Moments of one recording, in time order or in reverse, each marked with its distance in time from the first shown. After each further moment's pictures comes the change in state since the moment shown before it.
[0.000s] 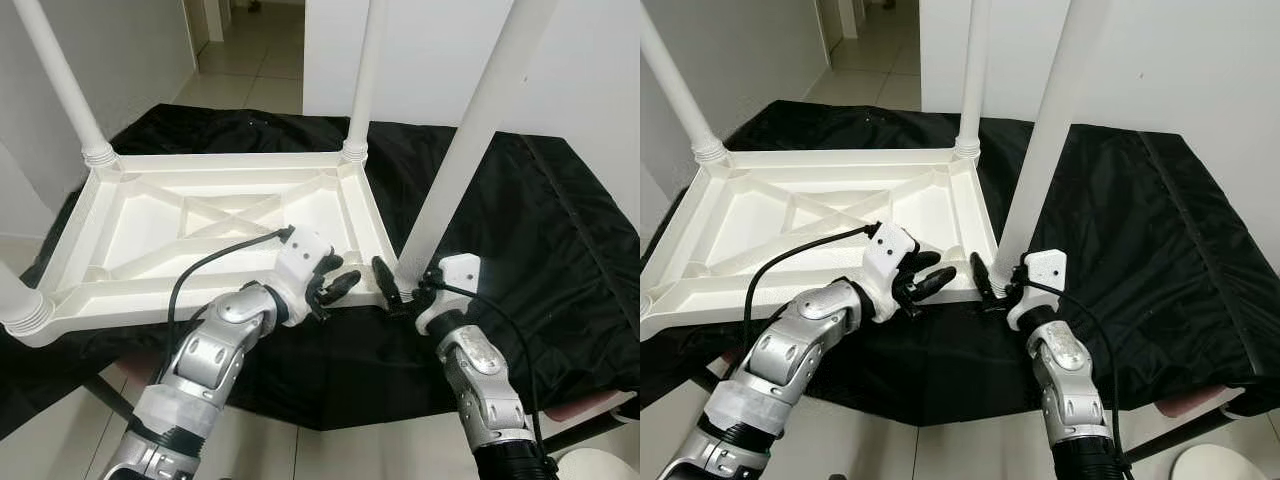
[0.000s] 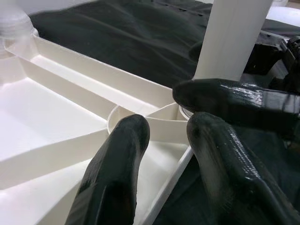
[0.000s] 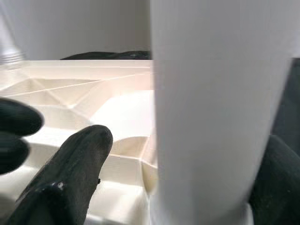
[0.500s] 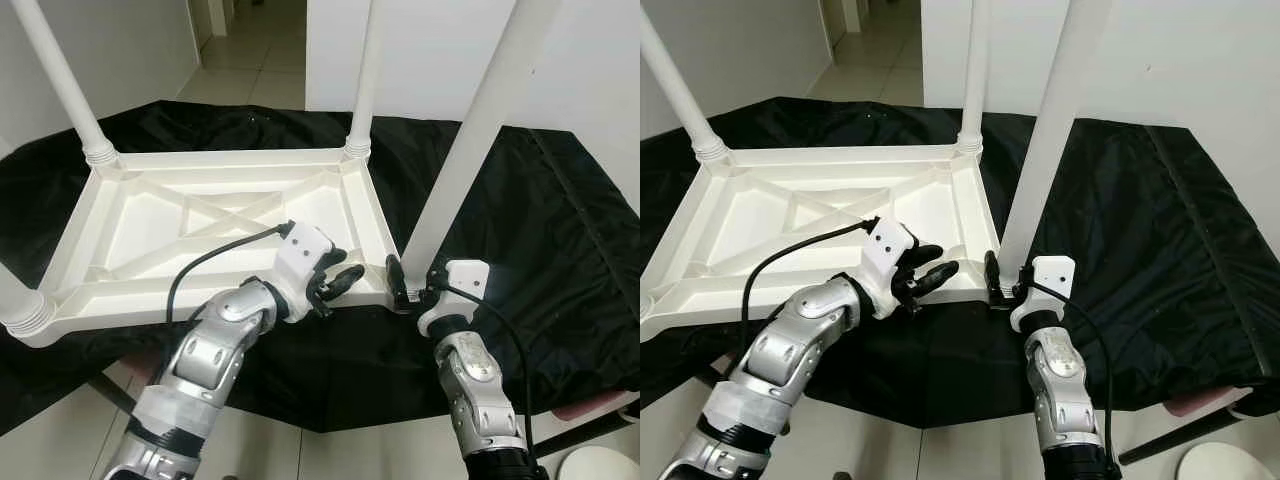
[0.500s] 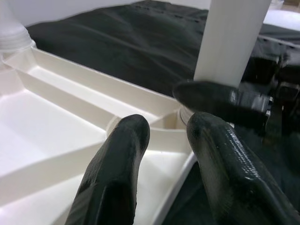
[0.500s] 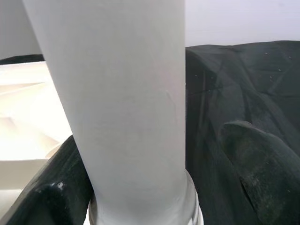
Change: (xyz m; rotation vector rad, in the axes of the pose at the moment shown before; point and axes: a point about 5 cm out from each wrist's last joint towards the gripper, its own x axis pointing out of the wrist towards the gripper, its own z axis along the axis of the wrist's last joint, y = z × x) left arm 0.005 0.001 0.002 0.016 -0.031 0.011; right arm -0.005 -0.009 -0.003 -0.005 -0.005 -0.259
